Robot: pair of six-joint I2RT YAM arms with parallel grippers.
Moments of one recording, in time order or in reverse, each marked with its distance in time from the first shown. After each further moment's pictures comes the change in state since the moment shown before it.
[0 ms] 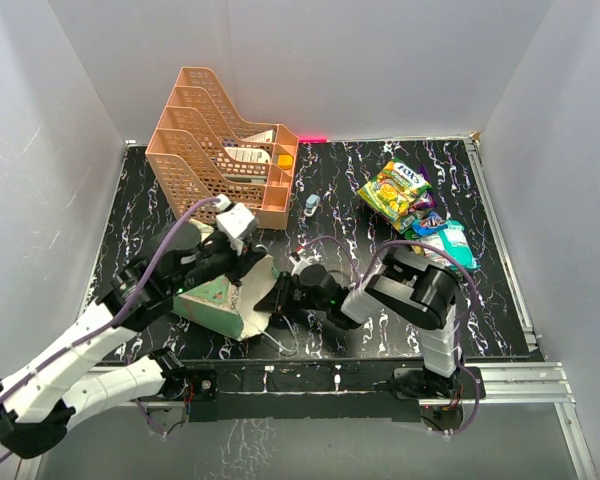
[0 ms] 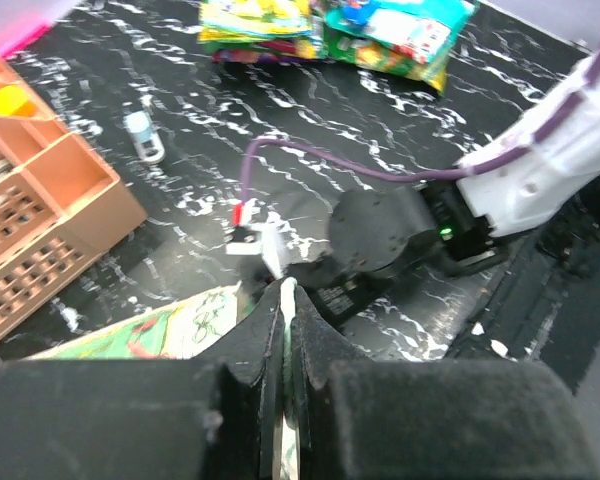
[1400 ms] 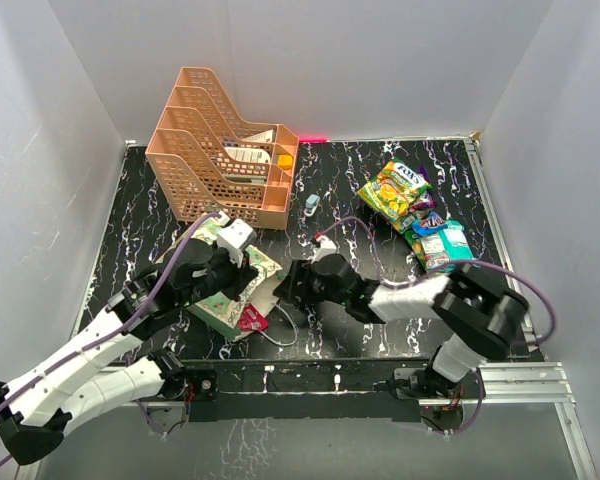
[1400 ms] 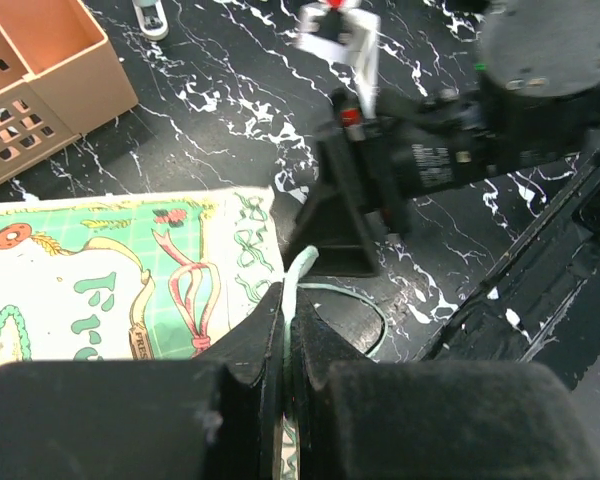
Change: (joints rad) left arm -0.002 -0.009 -0.135 -0.057 -0.053 -0.126; right arm -0.034 -0.310 -0.024 -0.381 0.214 -0.286
